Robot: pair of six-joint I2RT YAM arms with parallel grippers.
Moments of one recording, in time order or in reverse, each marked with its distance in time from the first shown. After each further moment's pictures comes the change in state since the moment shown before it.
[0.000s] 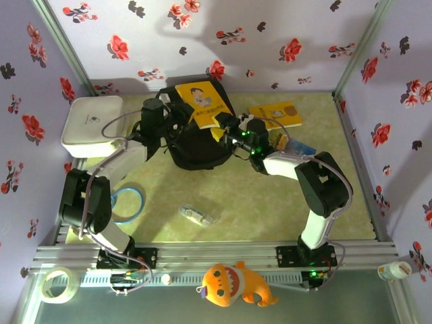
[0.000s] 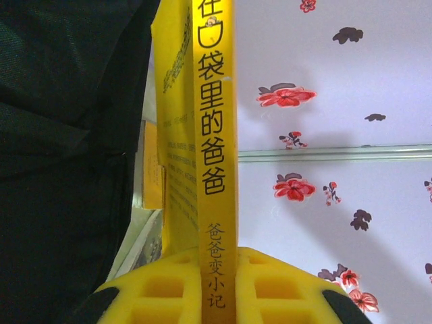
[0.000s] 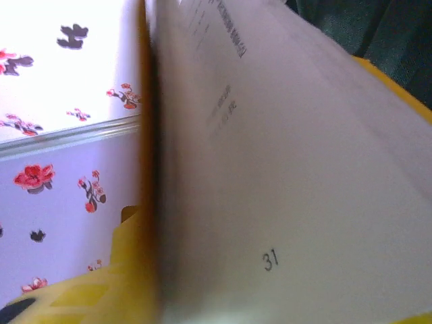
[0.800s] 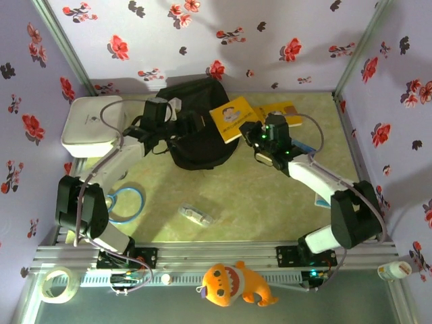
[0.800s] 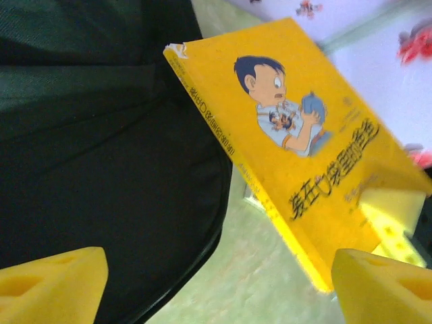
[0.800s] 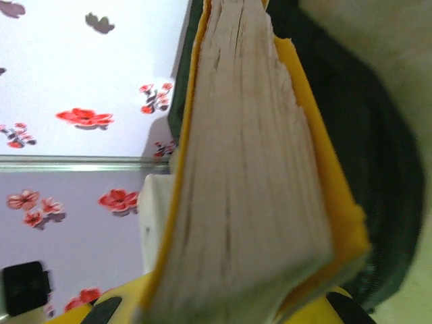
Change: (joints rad) left arm -0.032 -0.047 0.143 -0.561 0.054 0.698; right arm -0.122 -0.369 -0.047 -0.676 0.170 -0.479
